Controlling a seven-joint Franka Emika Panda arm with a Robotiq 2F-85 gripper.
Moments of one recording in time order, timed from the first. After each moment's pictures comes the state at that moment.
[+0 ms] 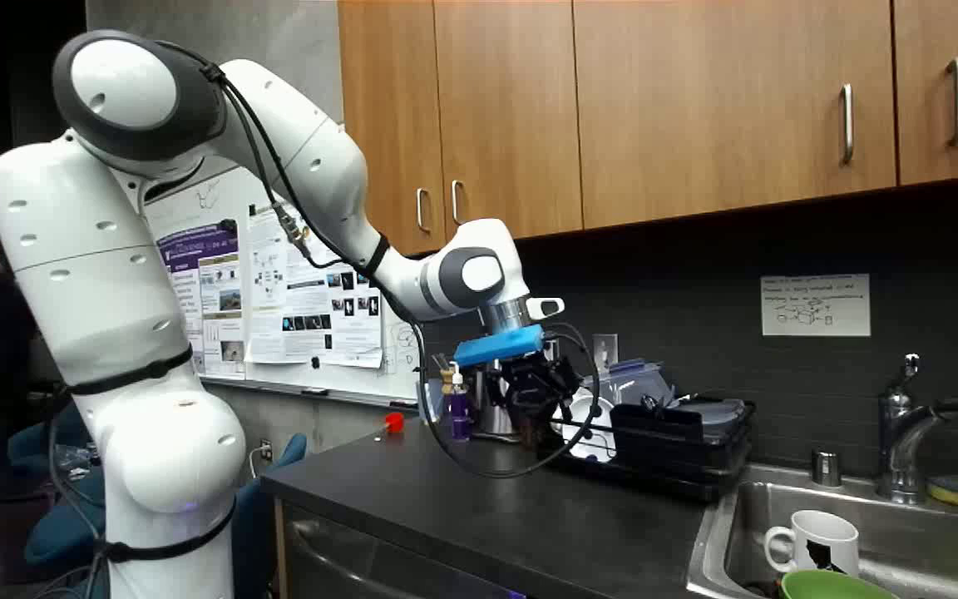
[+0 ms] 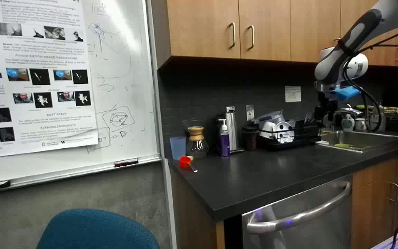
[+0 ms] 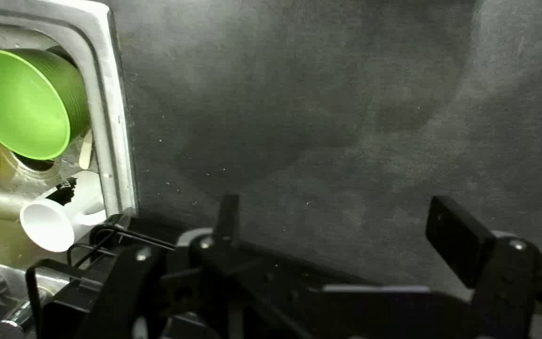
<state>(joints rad) -0.16 -0.28 -0.25 -2.48 -0.27 2.46 -0.34</state>
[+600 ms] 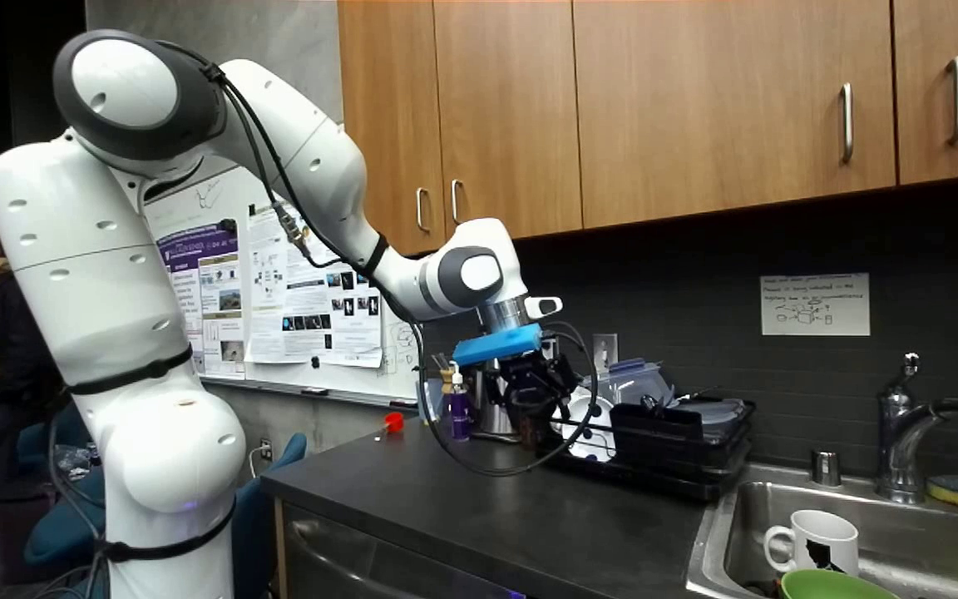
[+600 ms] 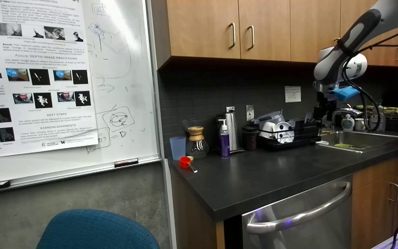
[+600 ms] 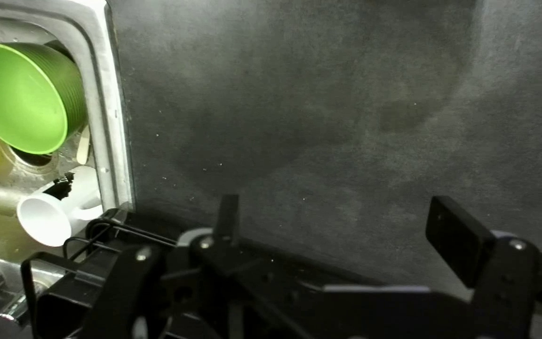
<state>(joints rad) -0.16 -0.28 -0.24 -2.48 -0.27 2.46 -0.34</state>
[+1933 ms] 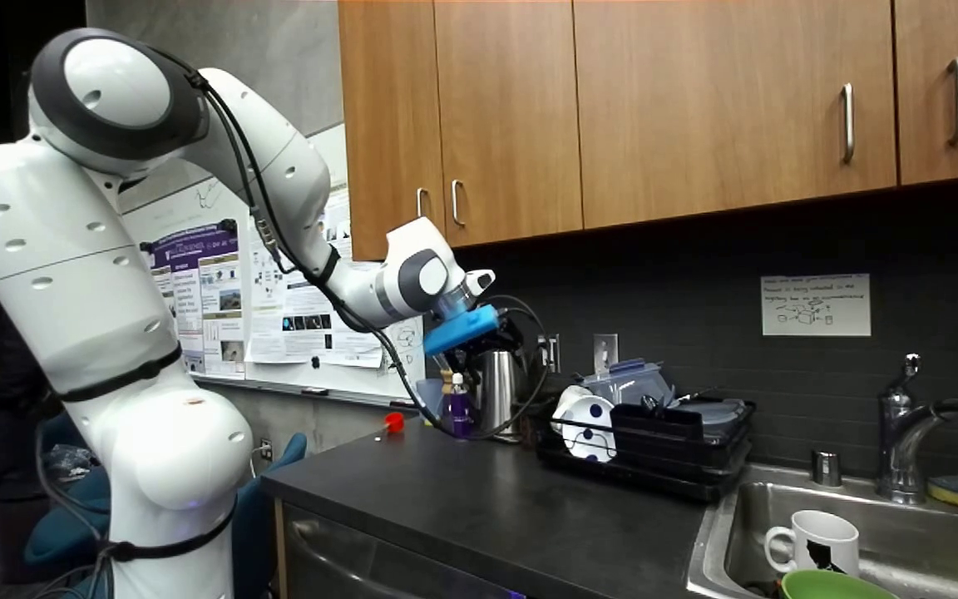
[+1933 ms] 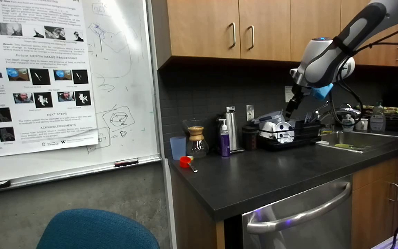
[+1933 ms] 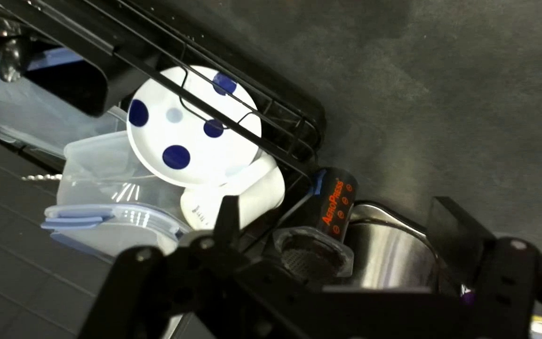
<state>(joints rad) -0.09 -0.37 -0.07 -2.59 -0.32 2.84 -0.33</state>
